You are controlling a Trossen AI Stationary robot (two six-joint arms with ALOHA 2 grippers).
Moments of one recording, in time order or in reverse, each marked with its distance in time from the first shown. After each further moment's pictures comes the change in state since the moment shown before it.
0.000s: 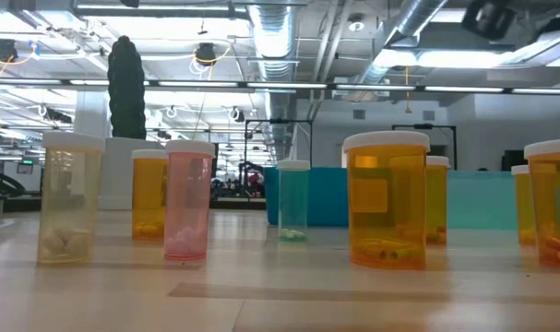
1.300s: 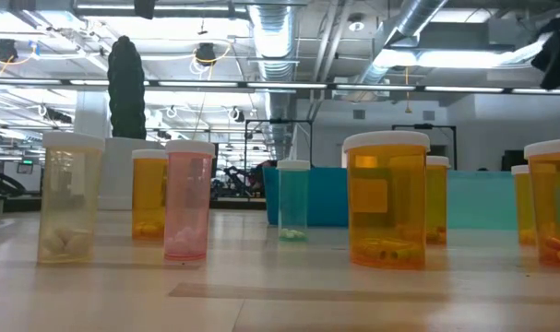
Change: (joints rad) left arm 0.000 0.124 -0.001 0.057 -0.044 -0.018; right arm 0.503 0.113 -0.049 -0.532 0.427 0.162
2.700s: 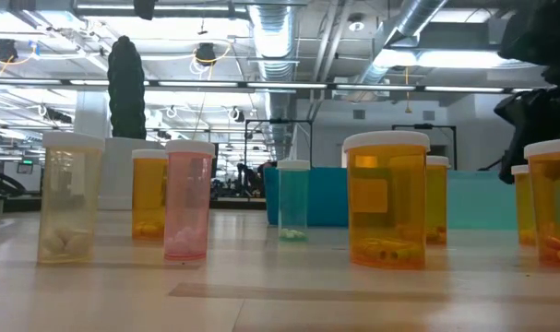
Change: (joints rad) left arm 0.000 0.000 0.000 -0.009 -0.006 -0.005; right arm -0.130 0.536 -0.027 0.401 -0.026 -0.224
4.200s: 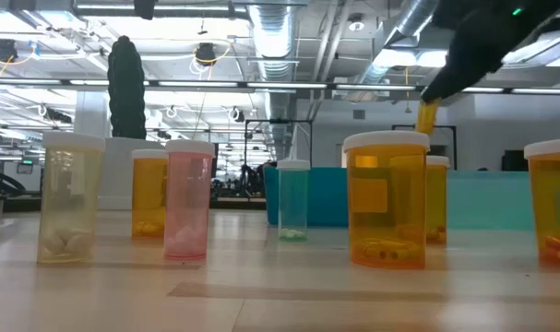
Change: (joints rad) left arm 0.000 0.000 0.000 0.004 0.000 0.020; right arm -0.588 -0.442 0.102 -0.300 0.064 -0.416
